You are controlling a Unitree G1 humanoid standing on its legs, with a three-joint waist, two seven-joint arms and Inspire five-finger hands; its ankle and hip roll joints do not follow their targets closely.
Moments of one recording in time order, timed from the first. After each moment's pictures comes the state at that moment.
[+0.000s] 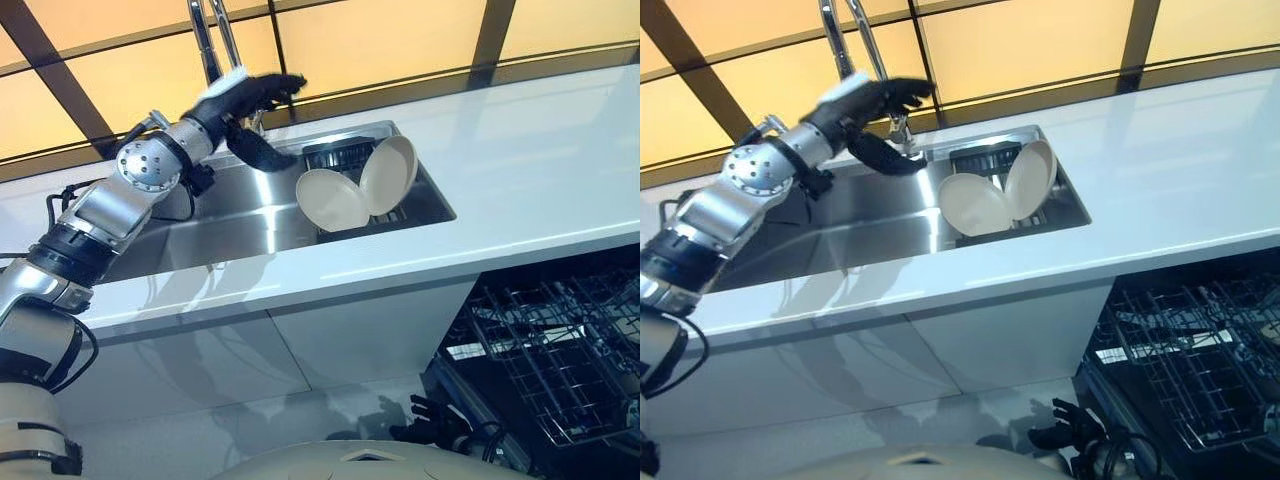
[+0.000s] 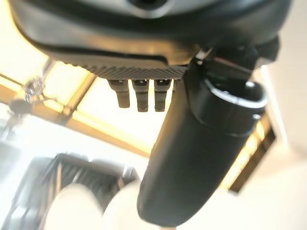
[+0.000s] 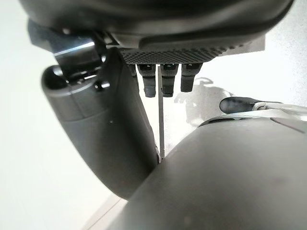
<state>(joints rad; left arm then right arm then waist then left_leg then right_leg) -0.93 0.96 -0.68 0.27 -0.27 -0.09 -0.23 0.04 -0.30 0.32 1.23 0.25 -0.22 0.07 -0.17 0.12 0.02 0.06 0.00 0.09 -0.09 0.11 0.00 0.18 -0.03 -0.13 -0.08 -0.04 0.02</state>
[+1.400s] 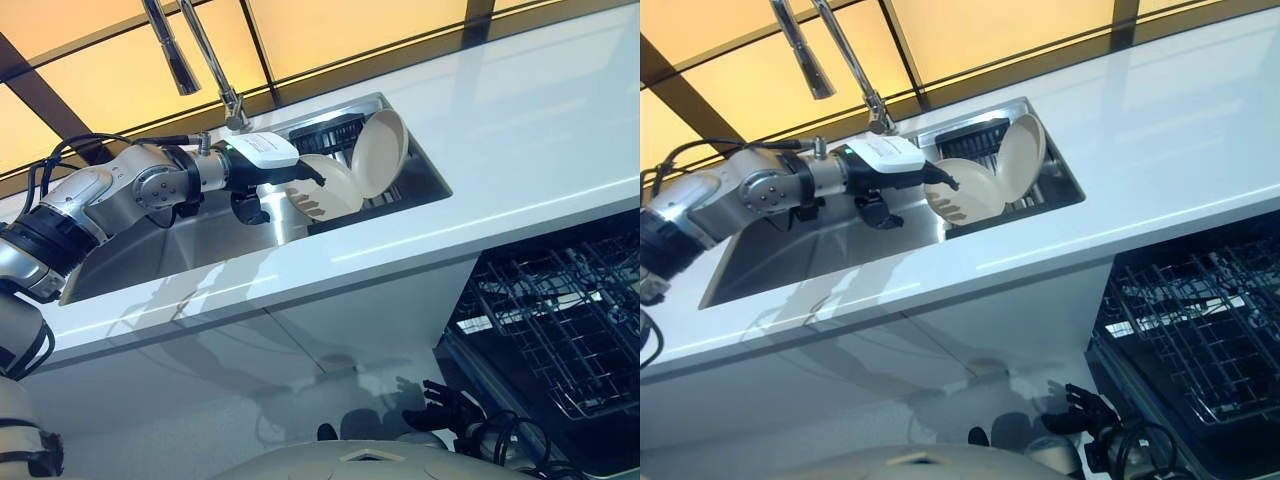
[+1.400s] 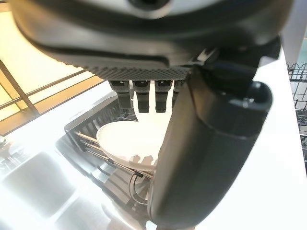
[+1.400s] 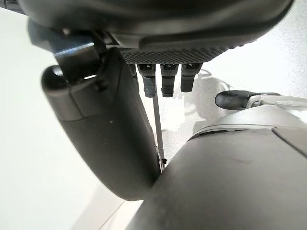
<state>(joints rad) -1.06 1.07 -0.91 0.28 0.24 -0.44 -0.34 0.01 -0.34 0.25 1.23 0.22 -0.23 0.10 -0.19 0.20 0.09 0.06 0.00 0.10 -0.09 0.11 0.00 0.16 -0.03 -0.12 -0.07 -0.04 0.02</state>
